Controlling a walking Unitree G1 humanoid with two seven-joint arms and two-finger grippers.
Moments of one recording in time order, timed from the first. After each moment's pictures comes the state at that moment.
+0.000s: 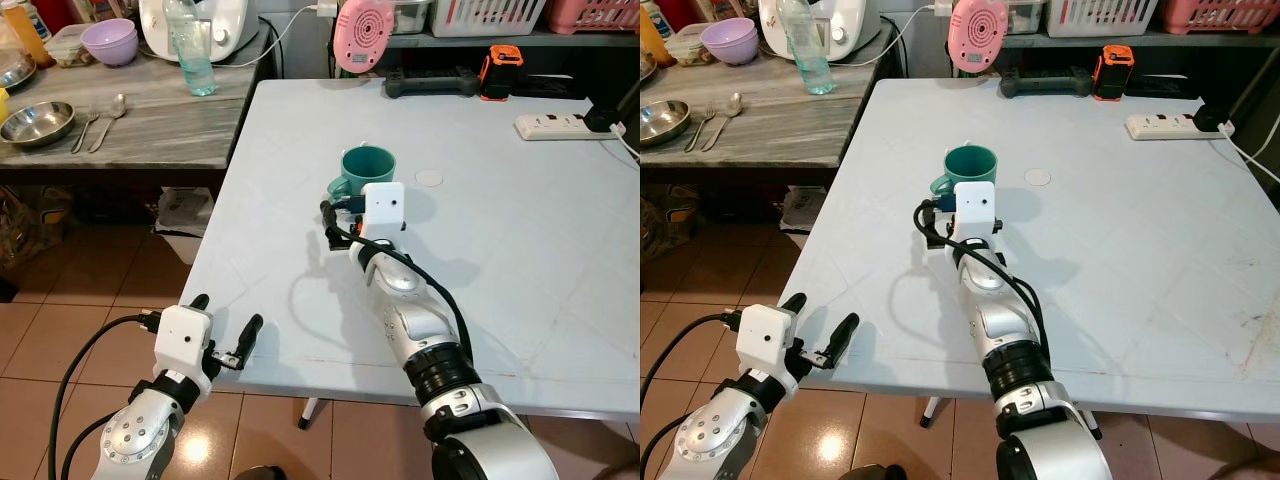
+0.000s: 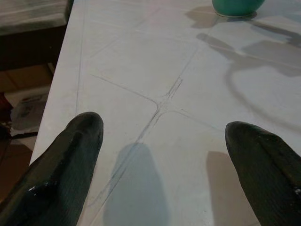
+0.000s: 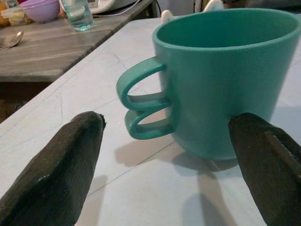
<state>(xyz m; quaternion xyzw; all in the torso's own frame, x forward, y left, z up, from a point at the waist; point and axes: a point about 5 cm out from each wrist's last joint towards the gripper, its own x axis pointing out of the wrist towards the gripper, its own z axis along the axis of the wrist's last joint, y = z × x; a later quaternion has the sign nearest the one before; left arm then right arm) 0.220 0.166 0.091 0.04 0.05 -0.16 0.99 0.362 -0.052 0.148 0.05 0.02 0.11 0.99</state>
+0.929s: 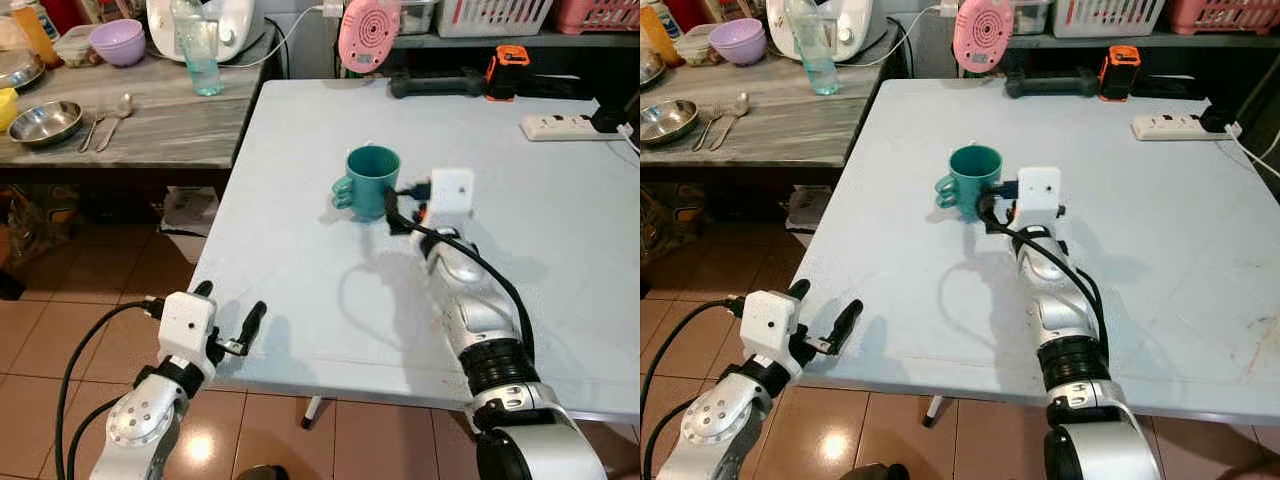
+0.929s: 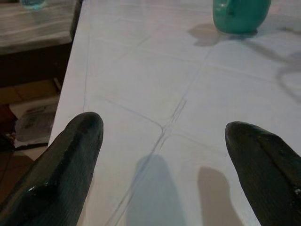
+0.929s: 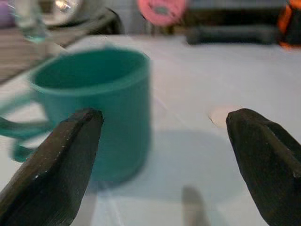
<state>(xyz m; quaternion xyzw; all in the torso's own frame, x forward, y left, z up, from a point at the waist) 0.232 0.162 0.100 0.04 0.03 -0.16 0.99 0.372 -0.124 0.169 -0.01 -0.03 0.08 1.00</state>
